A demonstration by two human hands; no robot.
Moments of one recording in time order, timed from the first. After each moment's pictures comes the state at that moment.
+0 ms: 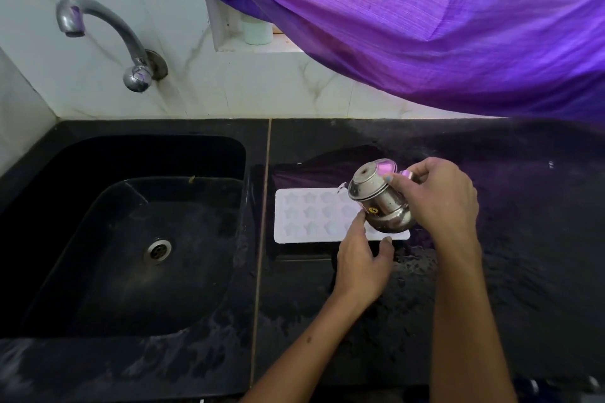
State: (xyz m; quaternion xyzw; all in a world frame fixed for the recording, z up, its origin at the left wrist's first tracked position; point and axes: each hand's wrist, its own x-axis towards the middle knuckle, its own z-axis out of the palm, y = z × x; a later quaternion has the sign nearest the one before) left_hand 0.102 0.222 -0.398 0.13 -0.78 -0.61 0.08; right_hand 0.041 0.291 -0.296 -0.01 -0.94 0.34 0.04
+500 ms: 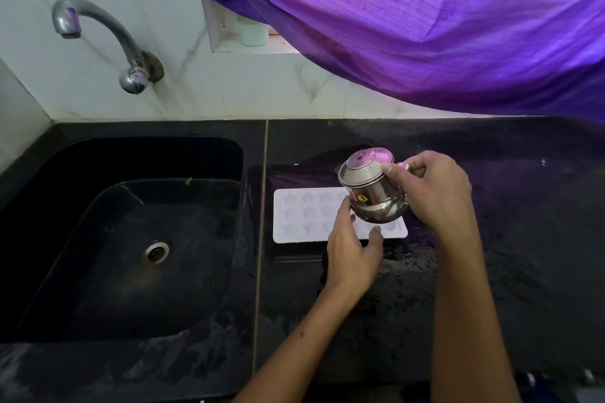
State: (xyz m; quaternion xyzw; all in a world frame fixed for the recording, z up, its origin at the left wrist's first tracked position) left_hand 0.099 0.211 -0.398 0.14 -0.76 -0.63 0.13; right_hand 0.043 0.291 -0.291 0.03 -0.92 0.40 0.04
